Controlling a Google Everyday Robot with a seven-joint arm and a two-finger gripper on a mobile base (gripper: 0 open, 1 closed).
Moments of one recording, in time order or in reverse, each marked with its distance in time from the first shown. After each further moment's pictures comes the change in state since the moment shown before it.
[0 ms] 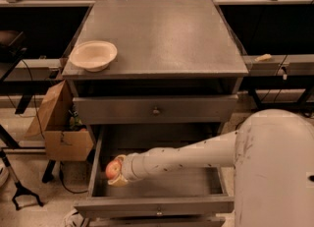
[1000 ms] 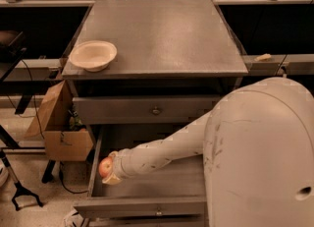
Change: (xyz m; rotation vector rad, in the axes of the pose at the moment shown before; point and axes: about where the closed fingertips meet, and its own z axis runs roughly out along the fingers) arm -0.051 0.011 -0.027 0.026 0.099 -0.085
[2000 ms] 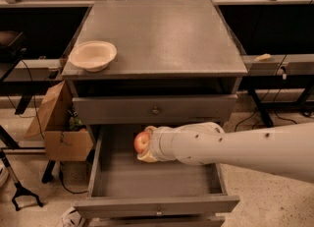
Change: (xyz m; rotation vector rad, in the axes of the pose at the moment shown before) arm 0.021 -0.063 -0.178 0.235 0.094 -0.016
